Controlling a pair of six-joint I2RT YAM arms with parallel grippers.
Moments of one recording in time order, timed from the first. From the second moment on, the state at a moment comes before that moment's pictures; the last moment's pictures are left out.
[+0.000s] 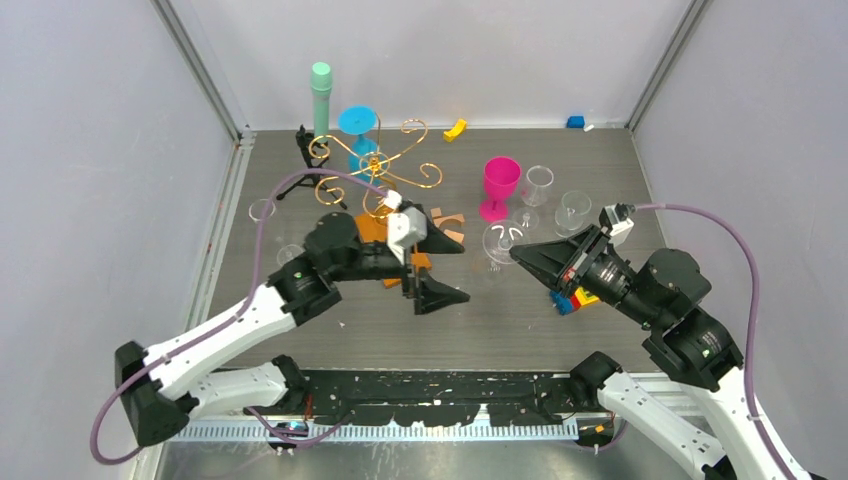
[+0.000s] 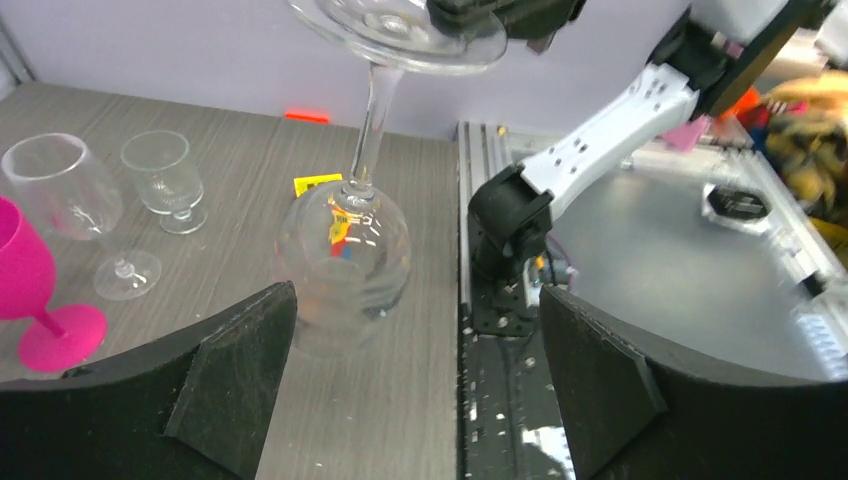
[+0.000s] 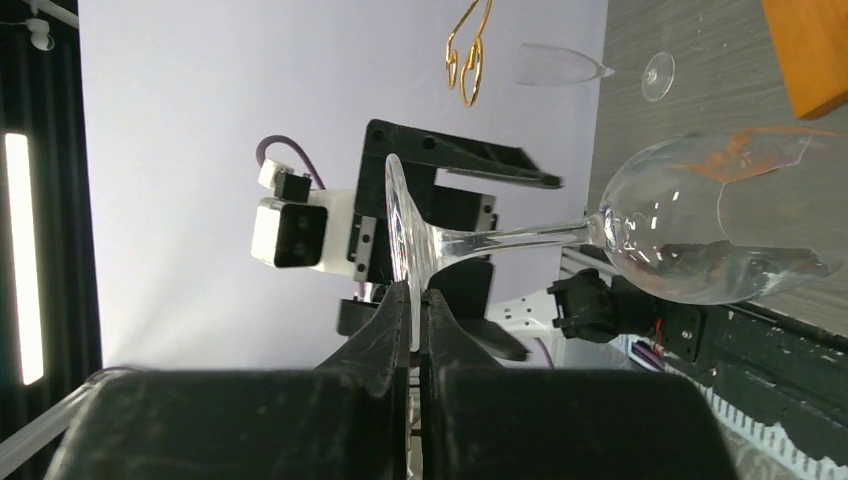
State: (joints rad) left arm -0.87 1.00 0.95 0.10 0.62 -0.16; right arm 0.59 0.54 1.01 -0.52 -0.25 1.42
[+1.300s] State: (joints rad) left arm -1.01 1.30 1.03 0.49 0.59 -0.13; right arm 0.59 0.49 0.97 -0.53 -0.28 1.51
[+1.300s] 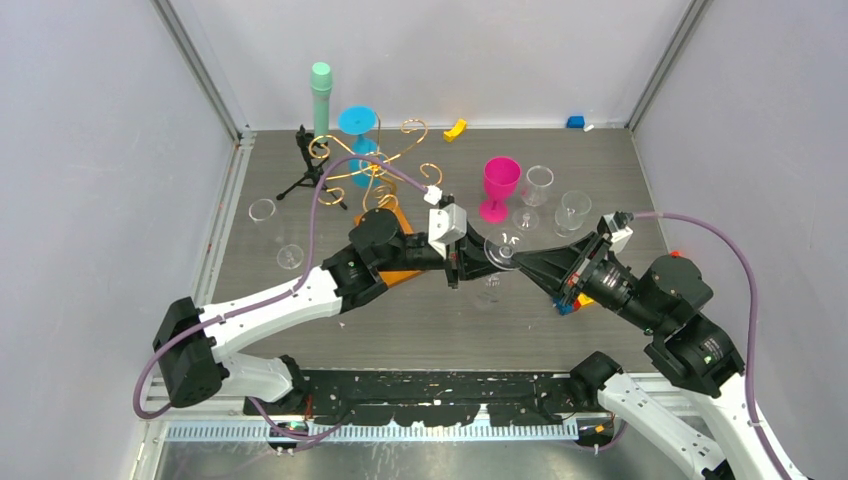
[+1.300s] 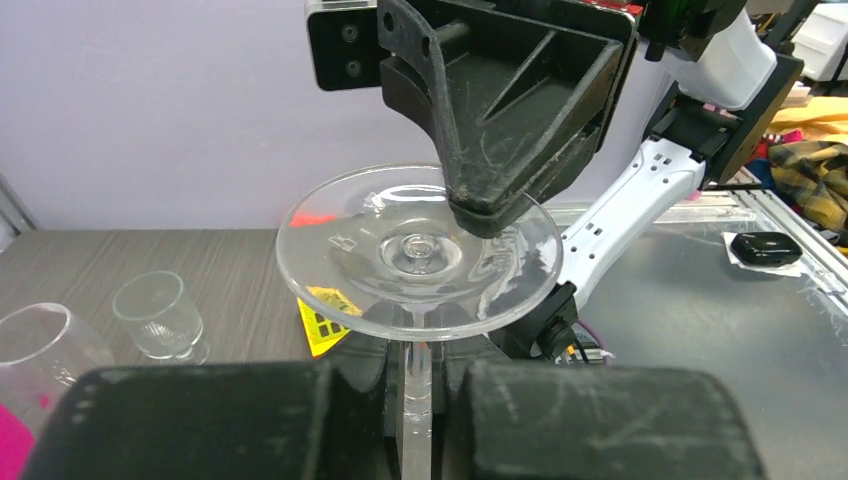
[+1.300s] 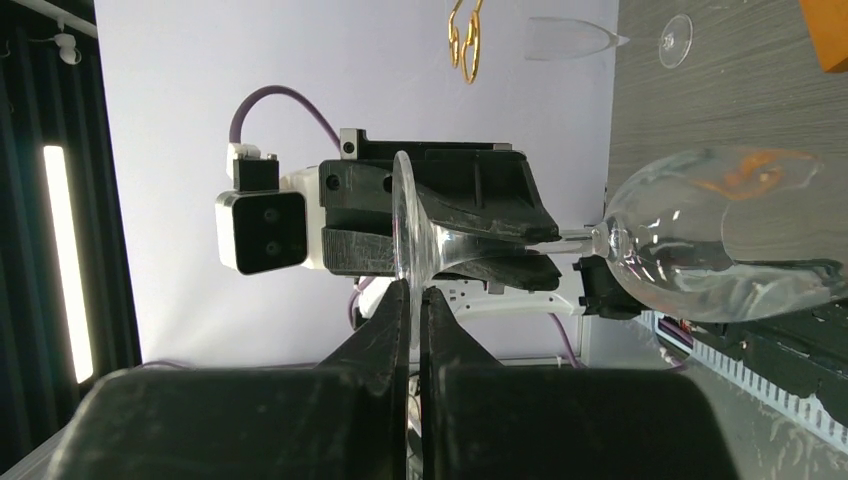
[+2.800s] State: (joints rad) left arm -1.01 1.03 0.96 0.60 -0.25 -0.80; right arm 0.59 0.40 0.77 -0.07 -0.37 1.32
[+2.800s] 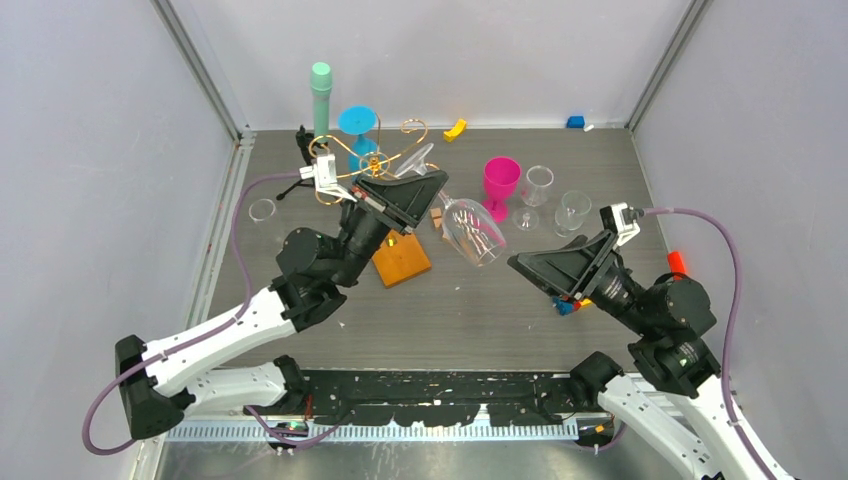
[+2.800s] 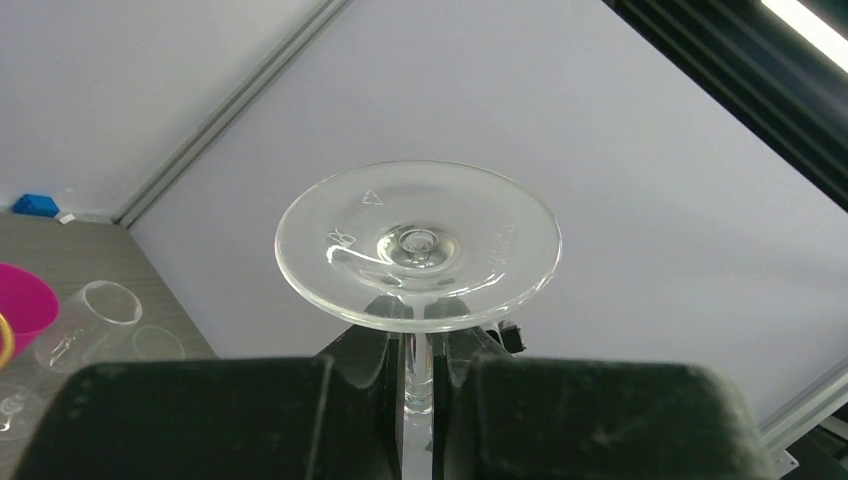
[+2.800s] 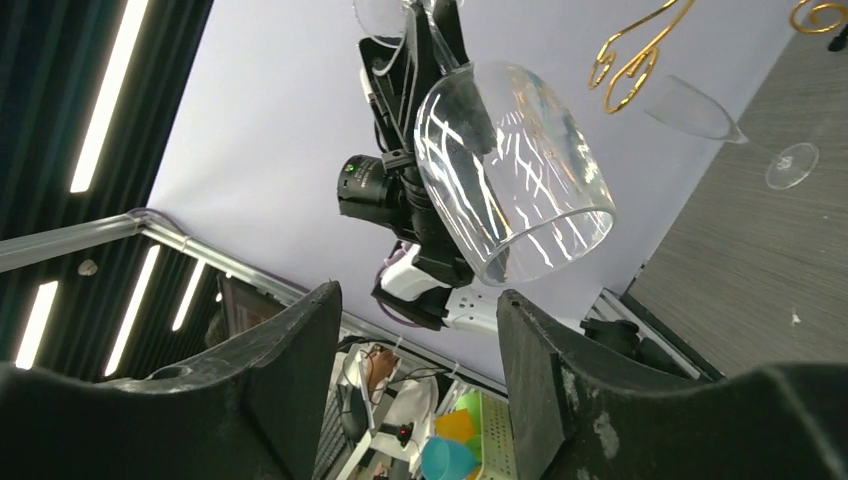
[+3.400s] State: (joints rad) left arm -1.01 1.08 0.96 0.73 -0.30 -0.90; right arm 0.59 0.50 0.76 0.17 -0.35 1.45
